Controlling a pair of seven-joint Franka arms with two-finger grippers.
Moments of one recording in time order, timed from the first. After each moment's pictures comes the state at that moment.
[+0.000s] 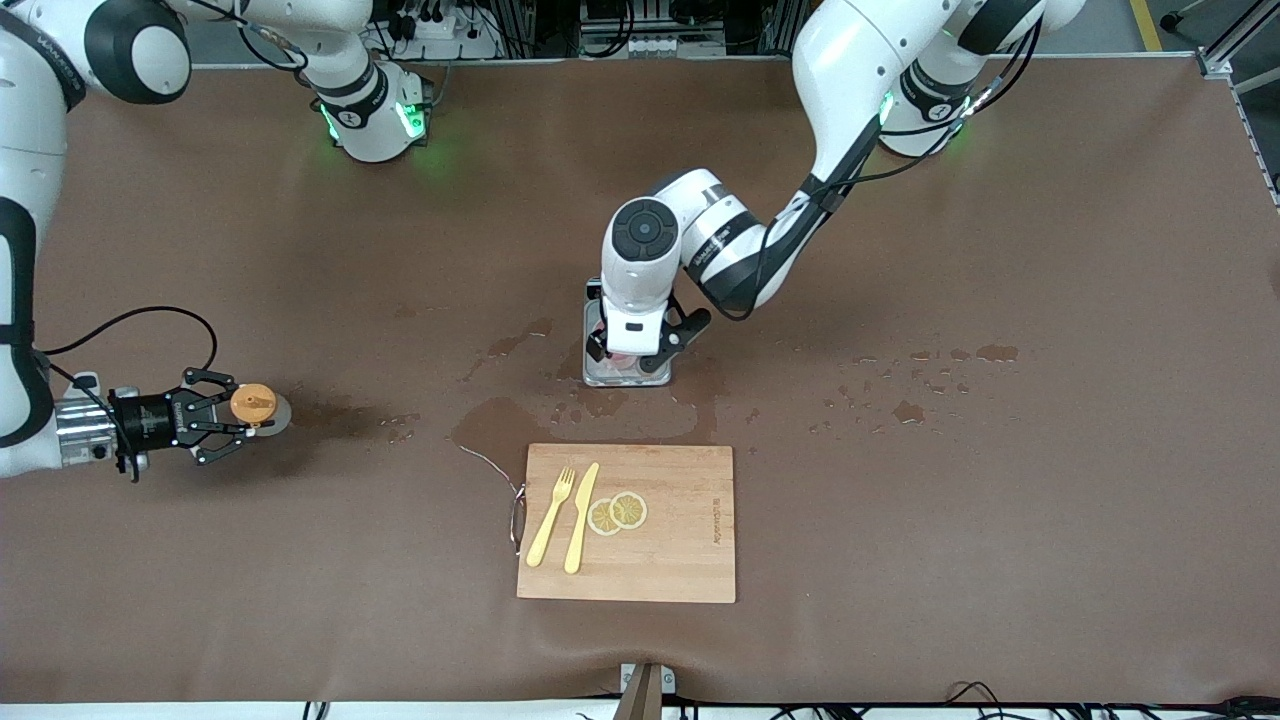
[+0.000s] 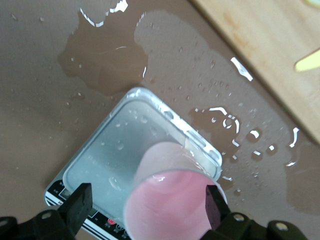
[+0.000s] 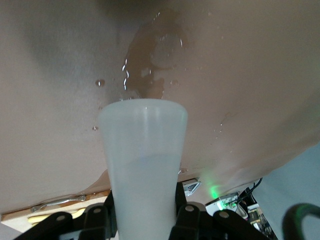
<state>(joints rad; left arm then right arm) -0.63 0.72 -0.26 -1.45 0.07 2.19 -1.60 -0.32 0.80 0.01 -1.28 0.60 1.44 1.08</state>
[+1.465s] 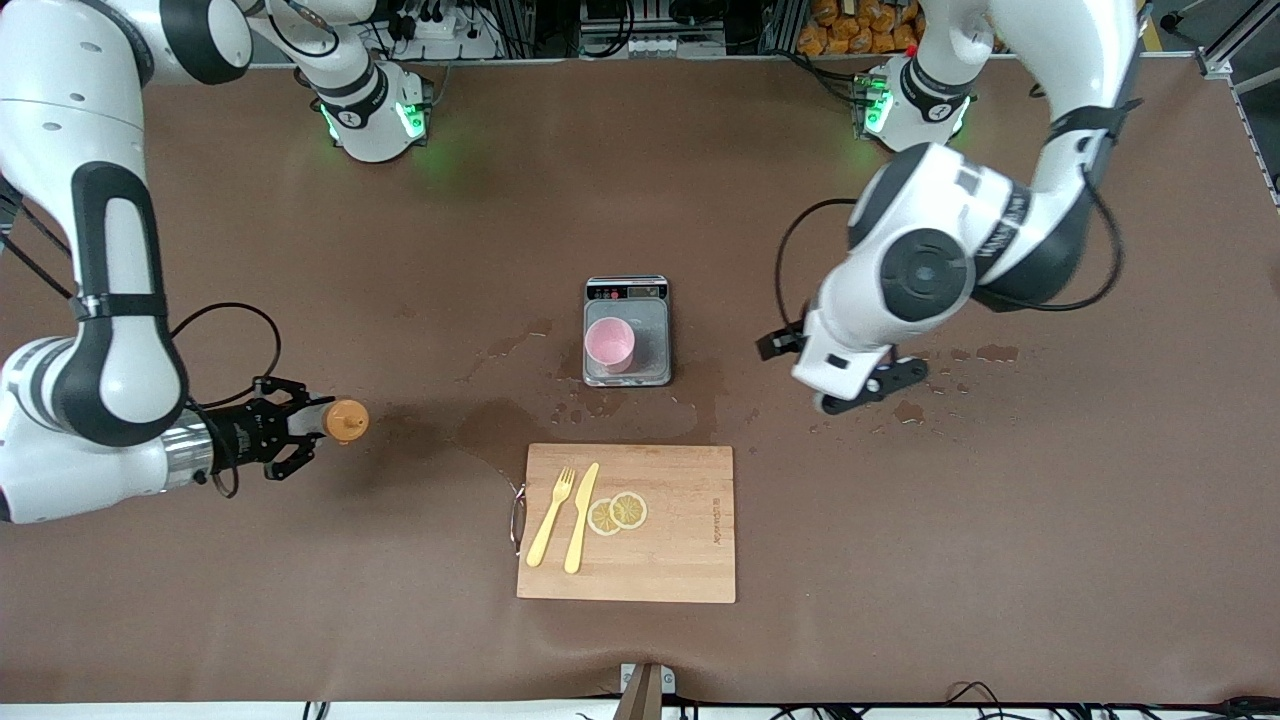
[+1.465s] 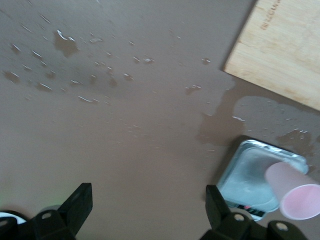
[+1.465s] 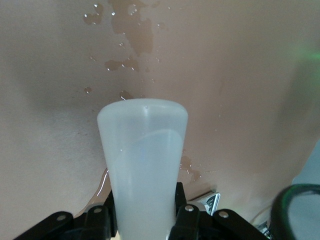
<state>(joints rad) -0.24 0.43 -0.26 -1.44 -0.03 1.64 -0.79 -0.04 0.75 0.00 -1.20 0.41 1.47 1.55</state>
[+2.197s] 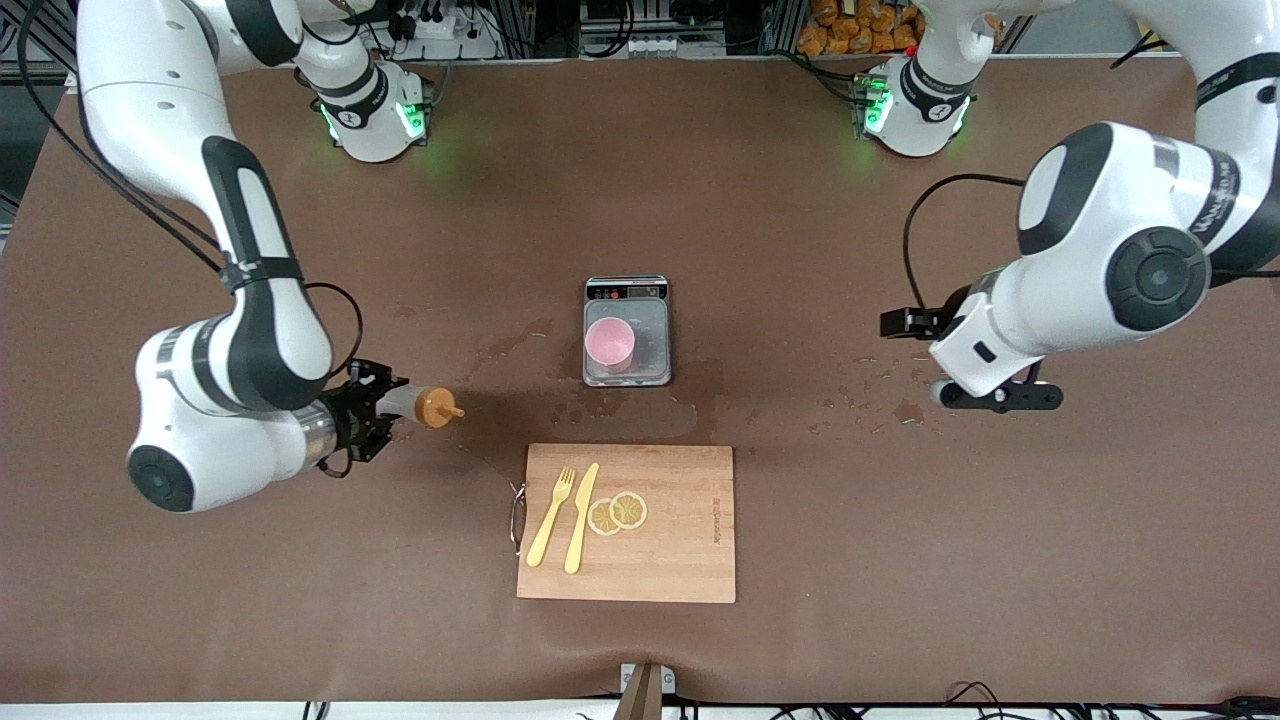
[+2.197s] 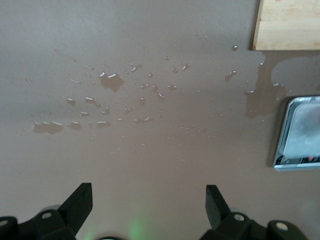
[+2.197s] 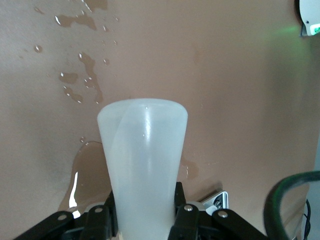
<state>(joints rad) -0.06 0.31 -0.24 -1.49 -0.03 1.56 -0.21 0.18 0.73 0.00 -1.20 0.31 1.47 1.89</state>
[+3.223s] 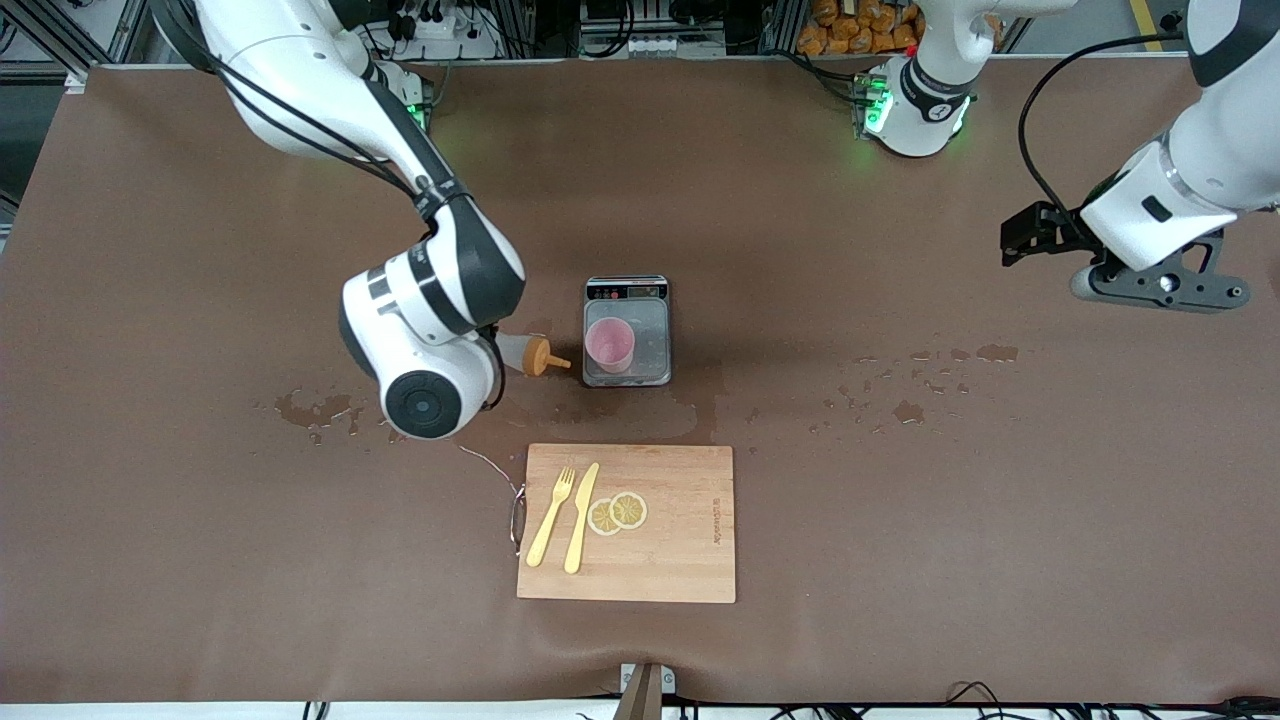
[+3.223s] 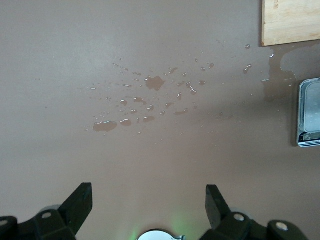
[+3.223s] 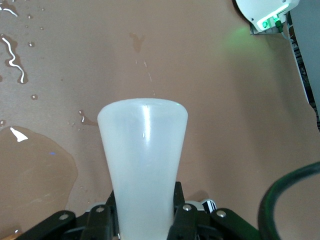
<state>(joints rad) -0.15 0.04 -0.04 -1.56 -0.01 1.48 -0.03 0.47 0.73 0.00 -1.19 0.14 1.39 2.28</state>
